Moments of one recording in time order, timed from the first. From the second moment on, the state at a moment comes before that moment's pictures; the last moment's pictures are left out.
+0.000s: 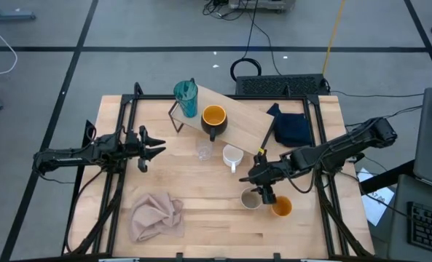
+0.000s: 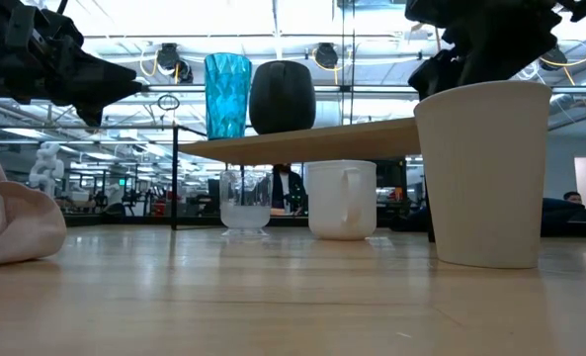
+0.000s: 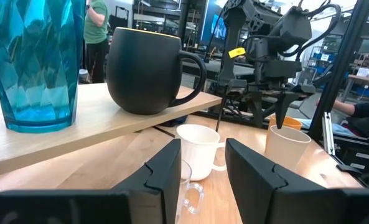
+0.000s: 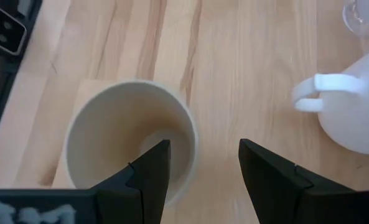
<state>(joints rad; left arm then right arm) 0.08 0.08 0.03 0.09 -0.05 -0.16 0.30 1.37 0.88 -0.45 0.00 0.21</state>
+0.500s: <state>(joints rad) 0.08 0.08 0.04 0.09 -0.04 -0.16 0.31 1.39 0.88 -0.45 -0.03 0.25</state>
